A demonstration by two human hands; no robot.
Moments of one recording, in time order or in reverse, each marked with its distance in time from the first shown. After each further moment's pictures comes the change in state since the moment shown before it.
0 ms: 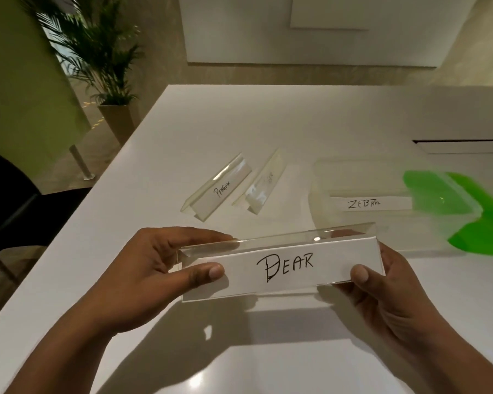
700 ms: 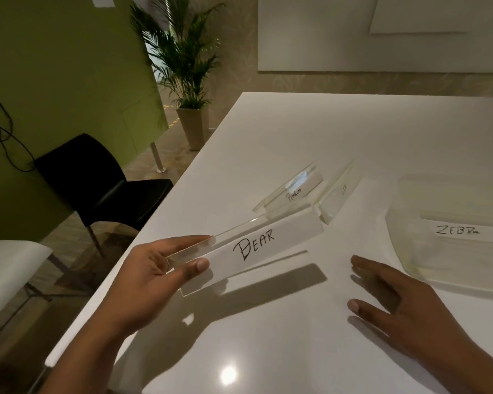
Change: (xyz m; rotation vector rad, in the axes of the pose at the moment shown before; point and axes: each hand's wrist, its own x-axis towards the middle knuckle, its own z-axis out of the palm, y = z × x) left_hand -0.075 -0.045 -0.058 -0.054 0.402 -0.210; right_hand 0.030 0.040 0.010 -0.899 -0.210 -0.064
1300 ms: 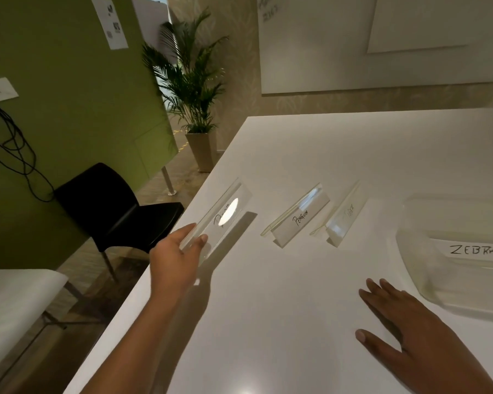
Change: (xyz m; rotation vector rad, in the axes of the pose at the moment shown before) left_hand 0.084 -0.041 0.016 0.201 0.525 -0.126; right_hand 0.008 0.019 0.009 -0.619 -0.072 -0.062
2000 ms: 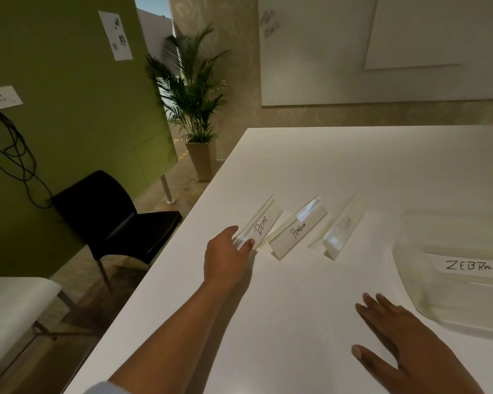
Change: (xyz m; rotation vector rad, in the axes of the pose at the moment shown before) left_hand 0.011 0.019 0.087 0.174 -0.170 0.073; right_hand 0.007 0.003 -0.002 -0.034 -0.041 -0.010
